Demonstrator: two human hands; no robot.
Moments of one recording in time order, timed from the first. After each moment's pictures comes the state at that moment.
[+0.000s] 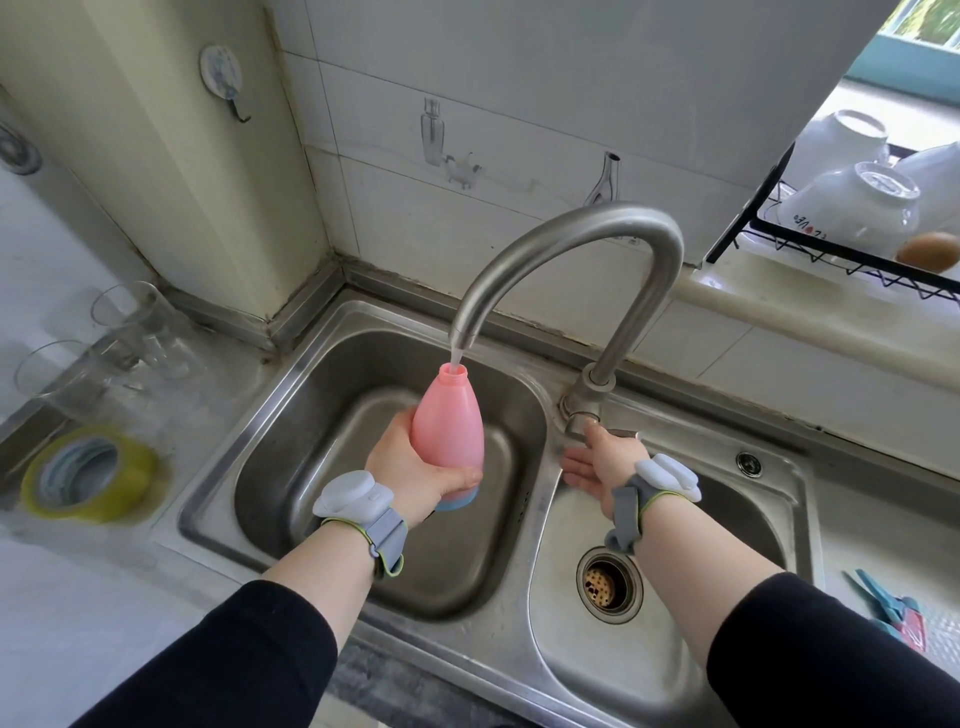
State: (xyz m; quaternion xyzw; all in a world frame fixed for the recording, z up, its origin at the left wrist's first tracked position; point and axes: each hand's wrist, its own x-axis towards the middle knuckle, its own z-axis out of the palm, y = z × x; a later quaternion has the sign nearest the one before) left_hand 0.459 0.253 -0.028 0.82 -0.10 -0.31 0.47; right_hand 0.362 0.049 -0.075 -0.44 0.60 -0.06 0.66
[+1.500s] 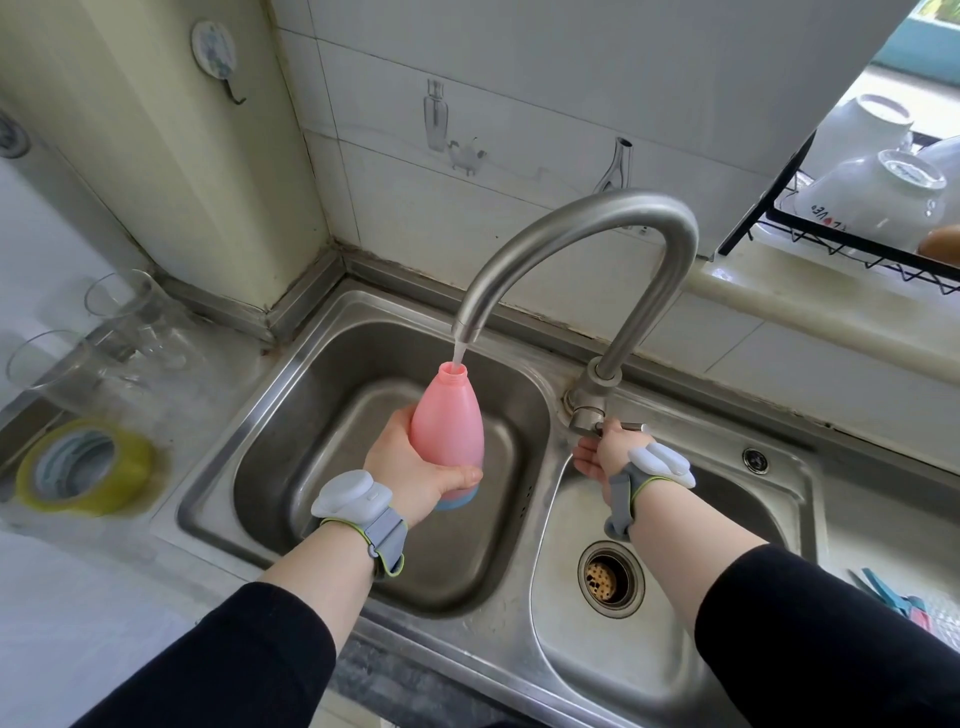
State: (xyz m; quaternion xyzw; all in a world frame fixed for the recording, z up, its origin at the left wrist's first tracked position) left_hand 0.460 0.253 -0.038 0.83 -0.09 -0.29 0.46; right_hand 0.380 0.025 -0.099 -0.33 0.67 -0.07 0.66
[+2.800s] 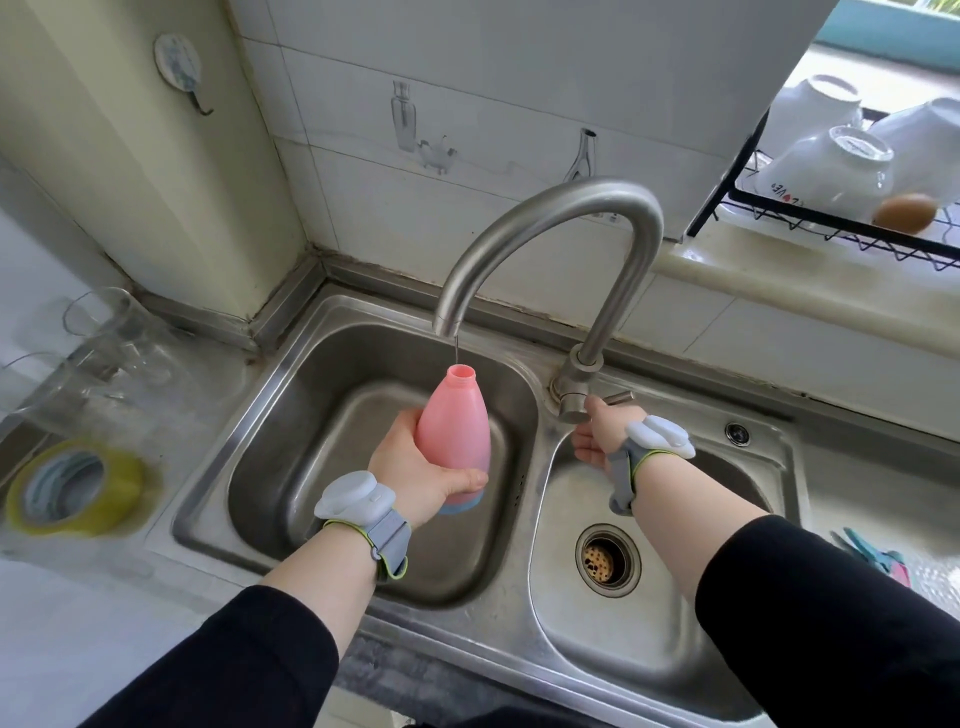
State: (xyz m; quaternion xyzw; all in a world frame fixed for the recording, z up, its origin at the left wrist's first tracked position) left_hand 0.448 0.252 -0.025 0.83 -0.12 -0.31 0.44; right_hand 0.361 0.024 -0.078 -0.49 0.63 -0.01 0.60
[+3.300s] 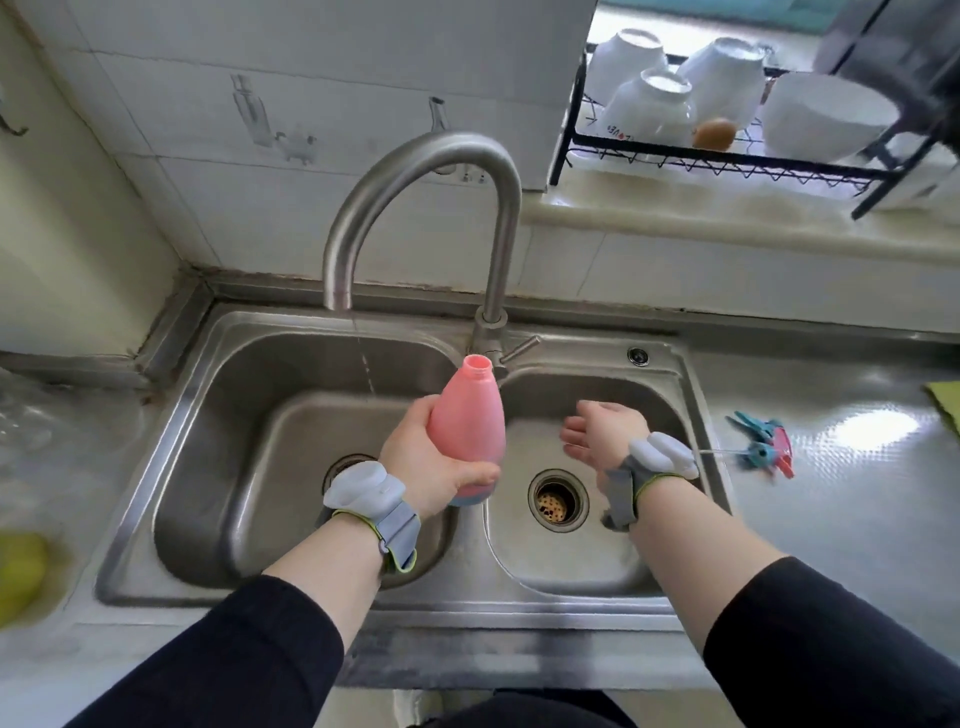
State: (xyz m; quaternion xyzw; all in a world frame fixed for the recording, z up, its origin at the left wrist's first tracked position) left_hand 0.395 0.230 -0.014 0.79 -0.26 -0.38 0.41; right_hand 0.241 0.031 -0.102 -0.34 0.46 -0.12 0.81
